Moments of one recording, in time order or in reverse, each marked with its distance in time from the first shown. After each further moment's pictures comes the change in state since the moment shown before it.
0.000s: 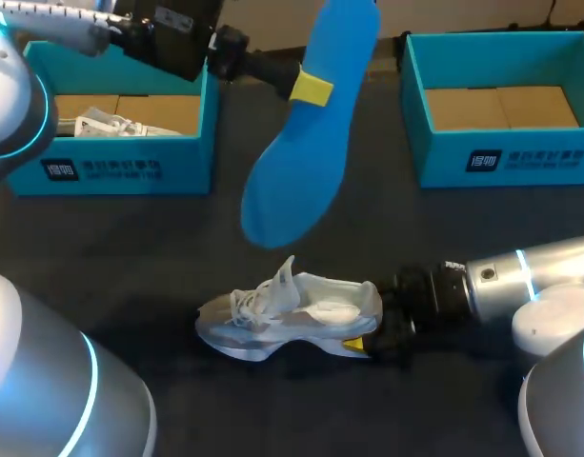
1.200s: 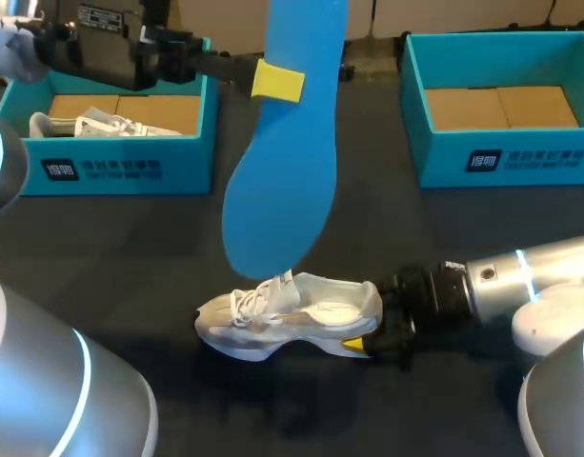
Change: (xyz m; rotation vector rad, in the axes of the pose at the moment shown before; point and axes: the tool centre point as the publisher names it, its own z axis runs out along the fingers) left arm 0.090 -0.012 -0.032 0.146 0.100 -0.116; right arm 0.000 0.000 0.000 0.000 0.000 0.000
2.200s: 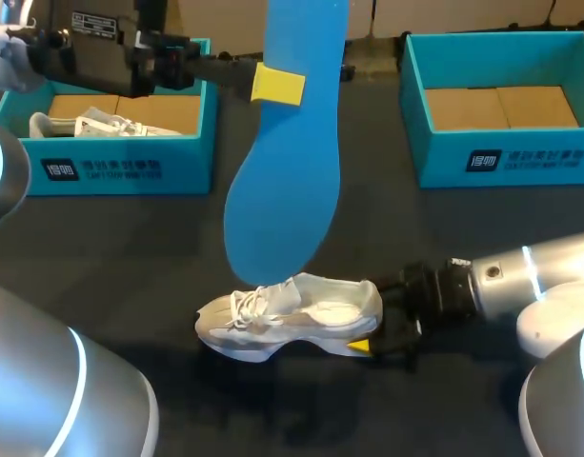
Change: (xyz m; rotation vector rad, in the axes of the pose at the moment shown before) left arm 0.010 0.000 0.001 0.023 0.007 -0.011; right arm -0.004 -0.005 -0.014 0.071 -0.031 -0.018
